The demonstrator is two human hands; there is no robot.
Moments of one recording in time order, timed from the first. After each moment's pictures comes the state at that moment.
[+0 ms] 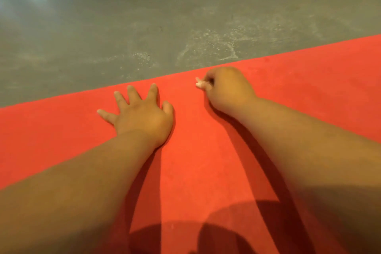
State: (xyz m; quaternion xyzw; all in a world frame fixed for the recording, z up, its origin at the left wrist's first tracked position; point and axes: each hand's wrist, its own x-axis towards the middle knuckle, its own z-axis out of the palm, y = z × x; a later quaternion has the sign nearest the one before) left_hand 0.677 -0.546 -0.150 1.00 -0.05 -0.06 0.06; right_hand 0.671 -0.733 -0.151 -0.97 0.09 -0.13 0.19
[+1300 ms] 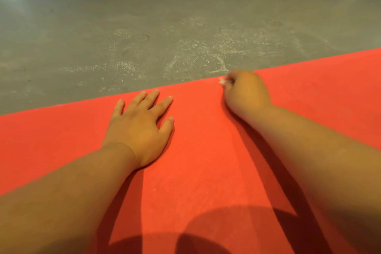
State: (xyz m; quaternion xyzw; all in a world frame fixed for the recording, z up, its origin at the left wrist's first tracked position) left_hand 0.696 -0.544 -0.156 0.96 -0.27 -0.03 0.08; right_hand 0.678 -0.785 -0.154 -0.95 0.21 -0.18 0.17
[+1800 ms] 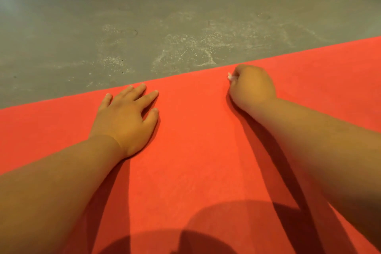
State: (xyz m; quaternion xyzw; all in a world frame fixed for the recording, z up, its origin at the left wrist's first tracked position) left_hand 0.693 -0.544 -0.153 0.96 -0.28 0.00 0.10; right_hand 0.650 -0.812 -0.150 -0.95 0.24 -0.17 0.10
